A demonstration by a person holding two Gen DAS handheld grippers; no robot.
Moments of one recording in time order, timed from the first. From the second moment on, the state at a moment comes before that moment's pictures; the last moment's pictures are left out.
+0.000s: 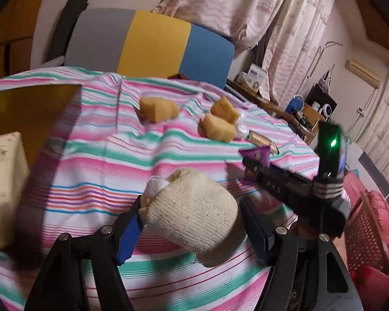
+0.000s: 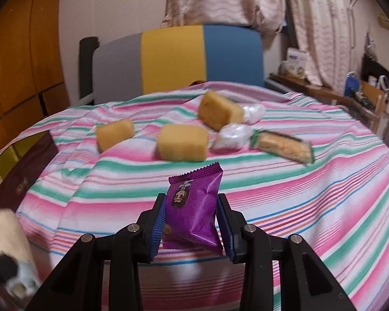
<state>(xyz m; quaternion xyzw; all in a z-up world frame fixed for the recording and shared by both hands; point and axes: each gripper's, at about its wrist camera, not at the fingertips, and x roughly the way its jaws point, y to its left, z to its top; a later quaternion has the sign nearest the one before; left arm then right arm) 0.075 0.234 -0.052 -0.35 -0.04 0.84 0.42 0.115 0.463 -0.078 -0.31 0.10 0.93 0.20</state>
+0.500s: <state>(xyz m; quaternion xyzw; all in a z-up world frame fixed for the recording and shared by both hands) 0.028 0.129 -0.016 -0.32 -0.12 0.88 0.33 0.106 0.407 -0.066 -0.30 0.14 0.94 0.12</state>
